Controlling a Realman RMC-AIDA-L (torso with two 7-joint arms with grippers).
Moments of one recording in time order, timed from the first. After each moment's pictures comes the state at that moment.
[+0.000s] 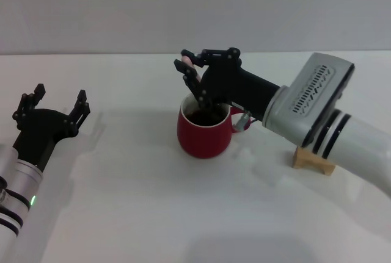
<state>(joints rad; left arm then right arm) -0.34 -2.07 -0.72 -0.32 2.15 1.08 0.07 0.75 2.08 0.82 0.33 -2.91 -0.95 0.21</state>
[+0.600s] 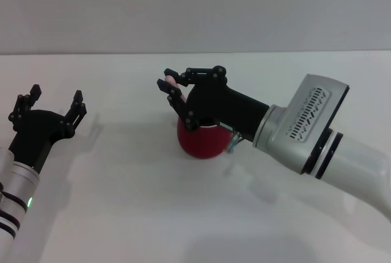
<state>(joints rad) -0.33 -2.07 -0.72 -0.32 2.15 1.09 0.07 0.71 2.09 0.75 0.39 -2.92 -0.98 0.20</state>
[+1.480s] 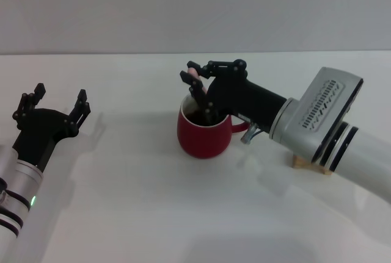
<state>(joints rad) -0.34 -2.07 -0.71 -0.32 2.15 1.09 0.07 0.72 2.08 0.79 0.32 -2.92 -0.99 0.20</state>
